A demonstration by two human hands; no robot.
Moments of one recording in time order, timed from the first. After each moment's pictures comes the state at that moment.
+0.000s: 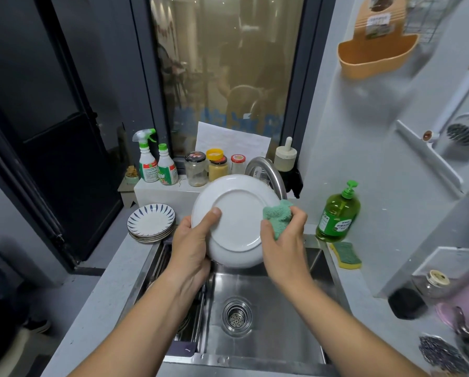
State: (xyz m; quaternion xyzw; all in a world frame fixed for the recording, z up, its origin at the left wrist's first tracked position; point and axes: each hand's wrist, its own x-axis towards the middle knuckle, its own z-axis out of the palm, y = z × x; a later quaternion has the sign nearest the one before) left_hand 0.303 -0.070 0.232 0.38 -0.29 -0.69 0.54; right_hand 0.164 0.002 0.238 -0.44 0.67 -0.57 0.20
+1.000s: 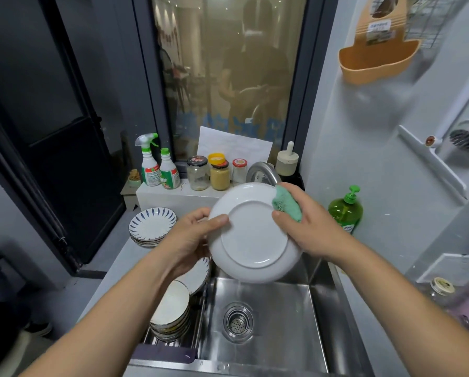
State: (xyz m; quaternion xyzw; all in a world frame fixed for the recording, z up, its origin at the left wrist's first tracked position) left_hand 0.326 -0.092 0.250 0.35 -0.49 -0.71 0.36; right_hand 0.097 -0.006 0.297 -0.62 0.63 -0.40 0.23
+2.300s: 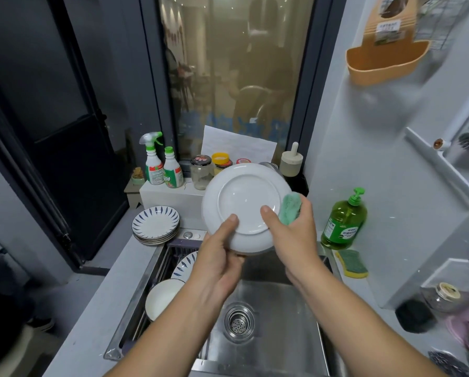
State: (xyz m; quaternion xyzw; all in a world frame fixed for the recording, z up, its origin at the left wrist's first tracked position) left_hand 0.274 -0.049 0.245 0.26 -0.17 -0.82 0.49; right_hand 0.156 -0.020 0.266 -0.36 0.60 -0.66 0.28
